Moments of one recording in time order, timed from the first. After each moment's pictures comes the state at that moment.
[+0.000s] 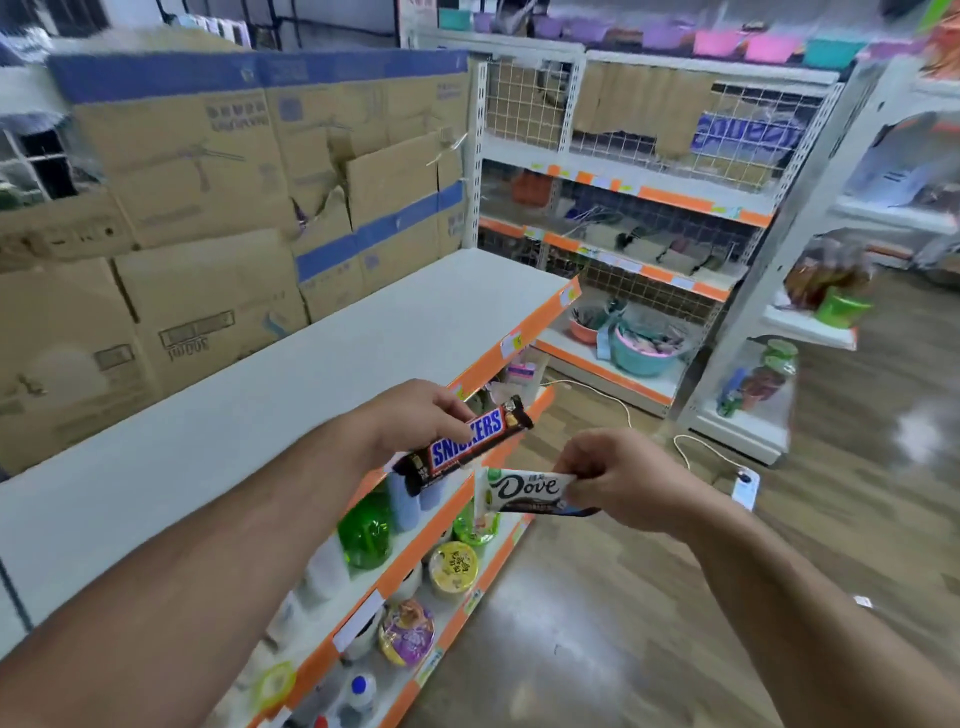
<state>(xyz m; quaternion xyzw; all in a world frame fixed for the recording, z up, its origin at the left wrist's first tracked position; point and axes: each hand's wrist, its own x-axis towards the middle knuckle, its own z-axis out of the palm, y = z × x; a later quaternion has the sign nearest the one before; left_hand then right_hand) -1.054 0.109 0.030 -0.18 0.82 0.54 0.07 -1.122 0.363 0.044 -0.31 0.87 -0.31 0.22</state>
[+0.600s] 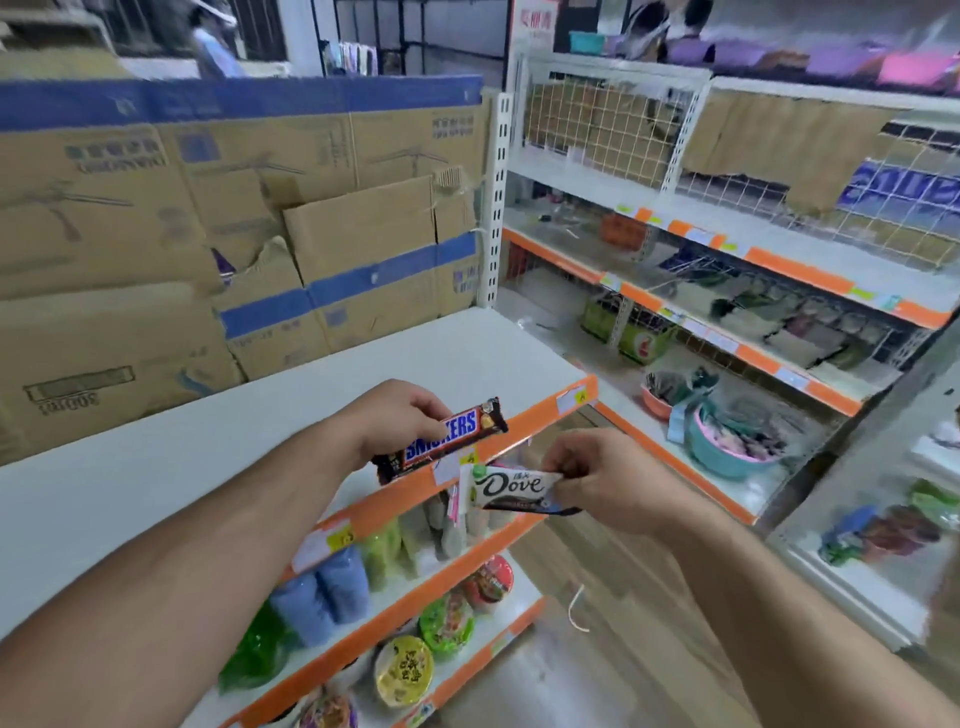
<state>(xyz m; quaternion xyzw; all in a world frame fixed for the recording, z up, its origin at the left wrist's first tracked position) -1.301 0.094 0.042 -0.34 0.81 0.48 -0.04 -1.444 0.320 0.052 -0.45 0.80 -0.31 0.26</state>
